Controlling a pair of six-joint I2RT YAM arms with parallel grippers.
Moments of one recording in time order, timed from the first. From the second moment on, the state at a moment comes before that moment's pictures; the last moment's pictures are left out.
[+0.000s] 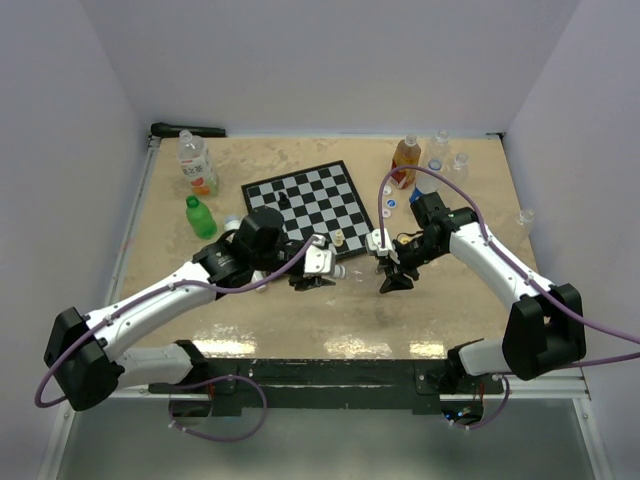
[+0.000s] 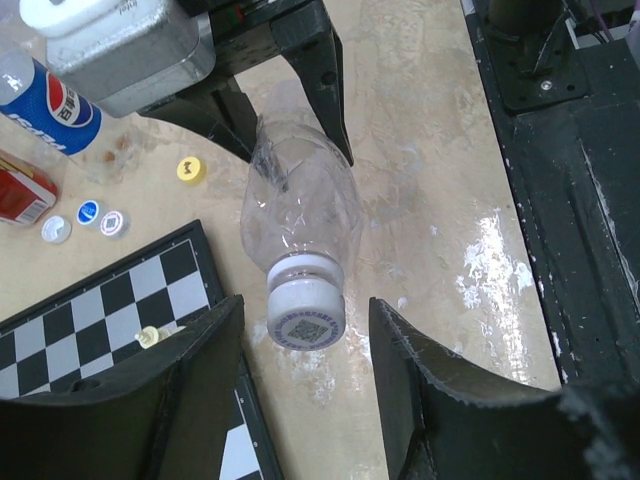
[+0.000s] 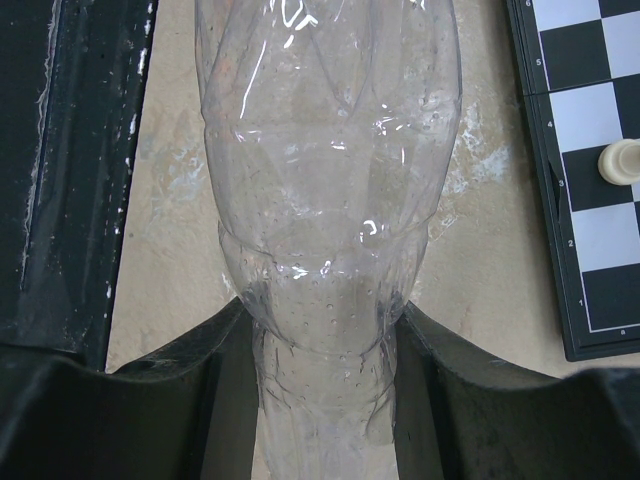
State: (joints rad) left arm -0.80 1.18 0.90 -0.20 0.66 0.59; right arm 0.32 1.38 1.01 -1.03 -0.85 -1.28
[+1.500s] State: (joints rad) left arm -0.77 1.21 0.99 -0.36 0.41 -0.64; right arm 0.33 1.38 1.01 -1.01 -0.88 -1.28
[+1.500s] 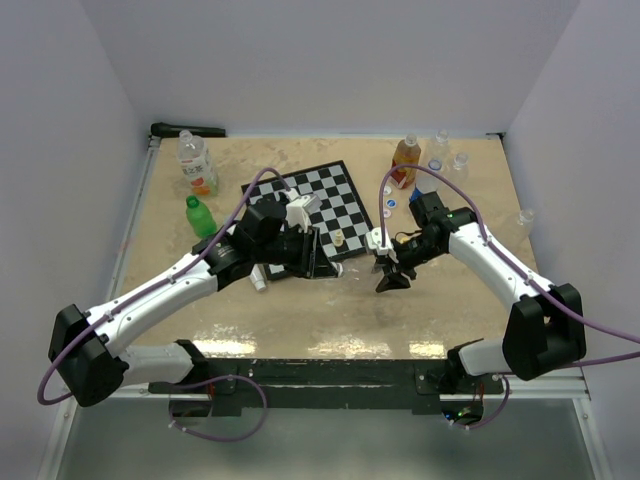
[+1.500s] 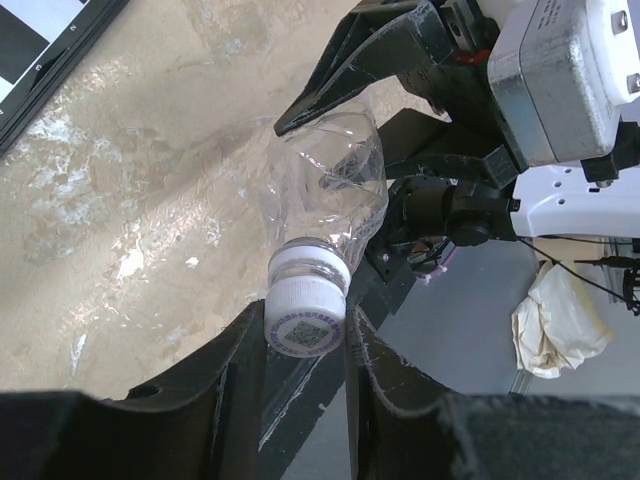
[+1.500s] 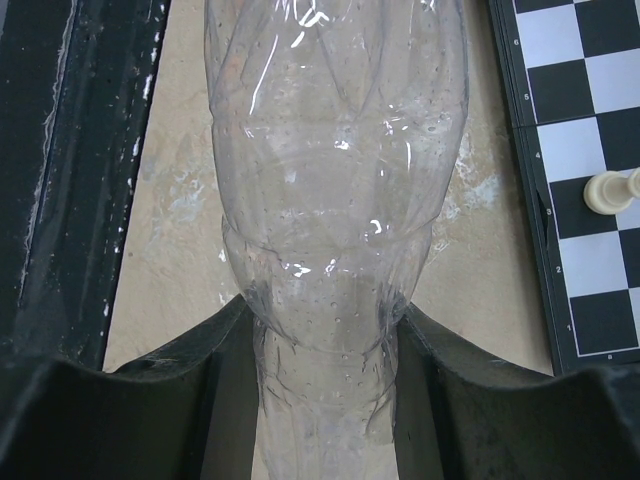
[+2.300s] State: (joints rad) left arm -0.74 1.05 1.01 -0.41 0.27 -0.31; right arm 0.33 1.38 1.01 -1.03 -0.85 -1.28
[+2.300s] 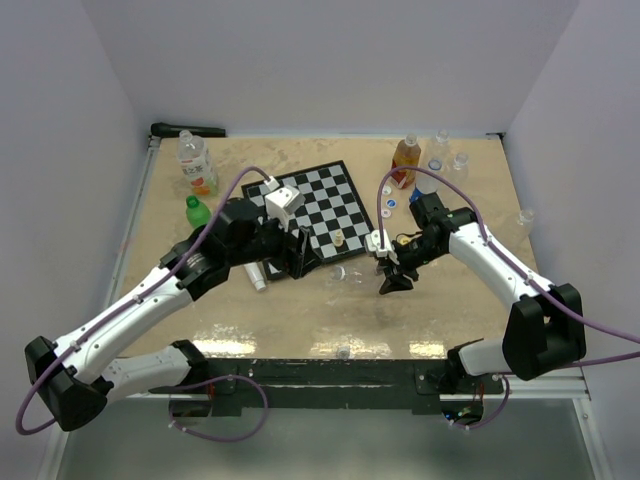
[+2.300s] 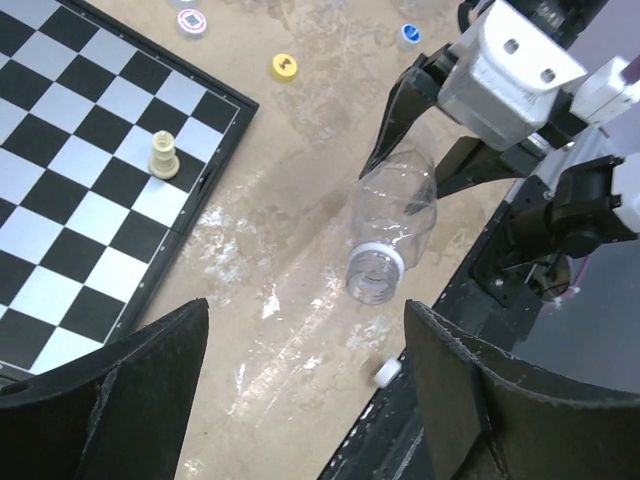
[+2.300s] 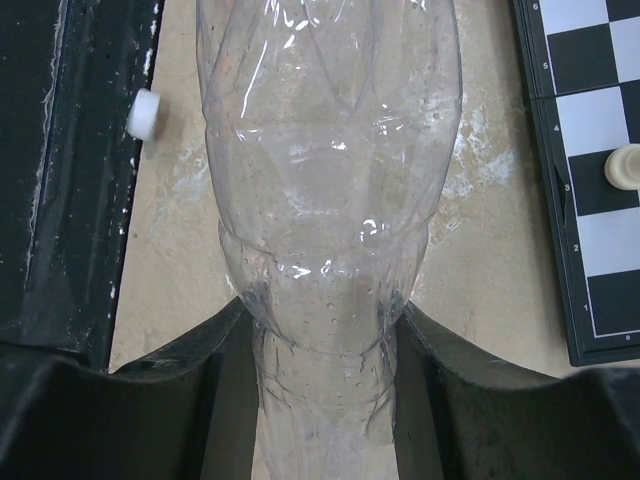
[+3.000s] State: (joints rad) left arm -0.75 0.96 0.73 -0.30 0.33 -0.25; right arm 0.33 1.39 1.01 -1.04 -0.85 -1.29
